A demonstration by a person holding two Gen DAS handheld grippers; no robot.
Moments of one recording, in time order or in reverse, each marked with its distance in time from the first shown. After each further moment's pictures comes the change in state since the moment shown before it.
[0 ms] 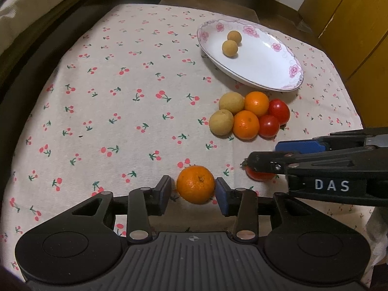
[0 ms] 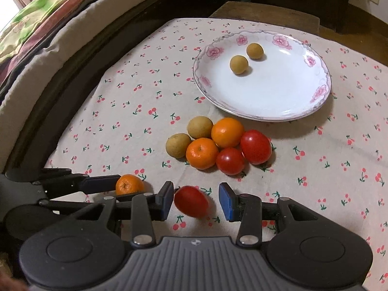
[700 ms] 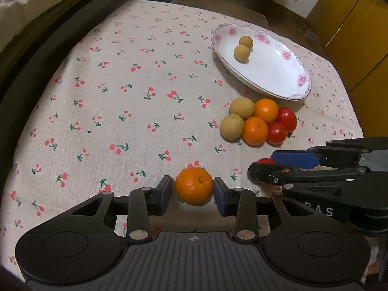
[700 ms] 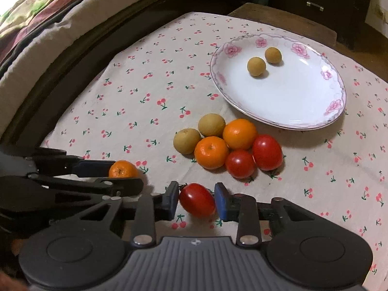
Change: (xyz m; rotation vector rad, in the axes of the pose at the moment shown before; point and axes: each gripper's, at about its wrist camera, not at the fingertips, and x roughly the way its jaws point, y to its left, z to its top) left arm 0.000 0.012 0.002 -0.063 -0.001 -0.010; right arm 0.010 0.017 0.000 -0.134 0.011 -0.037
